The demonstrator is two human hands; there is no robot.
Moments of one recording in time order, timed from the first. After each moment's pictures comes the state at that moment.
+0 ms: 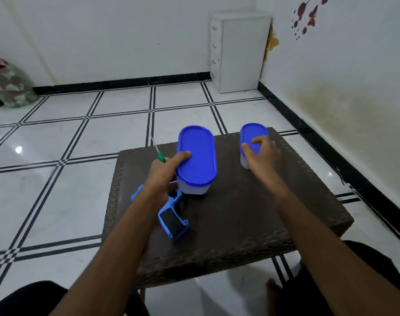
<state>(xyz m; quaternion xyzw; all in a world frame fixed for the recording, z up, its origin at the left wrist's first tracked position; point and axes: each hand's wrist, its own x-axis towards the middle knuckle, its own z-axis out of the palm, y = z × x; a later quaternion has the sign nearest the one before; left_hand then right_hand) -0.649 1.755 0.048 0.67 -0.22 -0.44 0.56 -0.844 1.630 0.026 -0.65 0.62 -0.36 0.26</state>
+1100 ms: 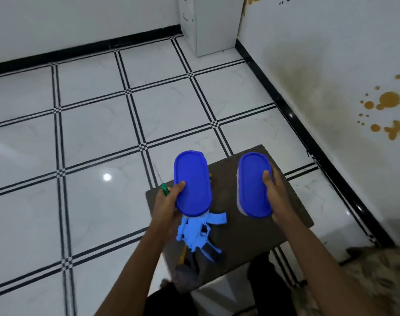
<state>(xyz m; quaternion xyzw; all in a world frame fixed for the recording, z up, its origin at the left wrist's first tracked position) -0.524 1.708 0.283 0.62 -0.13 -0.61 0.48 -0.782 1.637 0.255 -0.37 0.68 -0.34 0.54</state>
